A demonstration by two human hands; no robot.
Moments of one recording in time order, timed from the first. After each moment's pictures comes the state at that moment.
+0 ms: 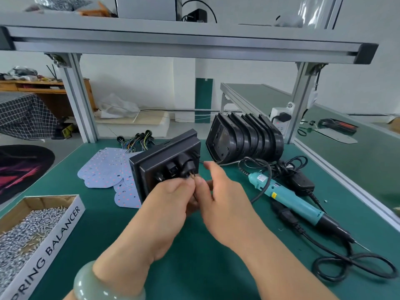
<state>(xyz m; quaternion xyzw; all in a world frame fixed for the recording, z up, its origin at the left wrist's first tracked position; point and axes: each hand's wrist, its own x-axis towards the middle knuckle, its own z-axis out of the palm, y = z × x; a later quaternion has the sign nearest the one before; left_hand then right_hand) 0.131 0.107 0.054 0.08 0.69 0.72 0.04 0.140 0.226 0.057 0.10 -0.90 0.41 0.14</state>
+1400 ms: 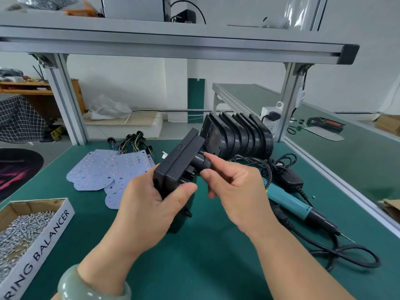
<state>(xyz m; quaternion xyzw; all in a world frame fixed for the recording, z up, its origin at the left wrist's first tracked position) 0.138 0.096 0.067 0.18 0.78 0.57 -0.15 0.133 0.254 0.060 0.17 -0.72 0.64 0.20</state>
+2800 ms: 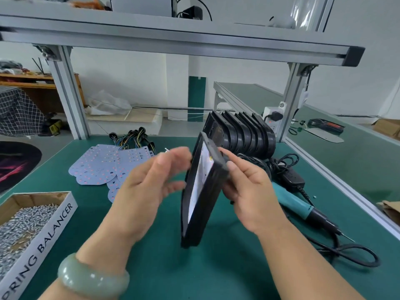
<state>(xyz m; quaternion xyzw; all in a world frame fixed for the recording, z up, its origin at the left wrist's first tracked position) 0.121 0.082 0.057 0.24 0.65 0.72 -0.02 0.122 0.263 0.047 0.16 -0.62 0.76 0.12</state>
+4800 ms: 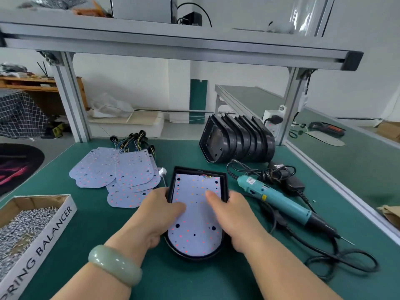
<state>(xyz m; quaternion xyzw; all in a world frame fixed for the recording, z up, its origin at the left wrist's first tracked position) 0.098 0.103 0.023 -0.05 0.78 0.62 0.10 0.118 0.253 0.014 -0.12 -0.79 0.60 0.01</state>
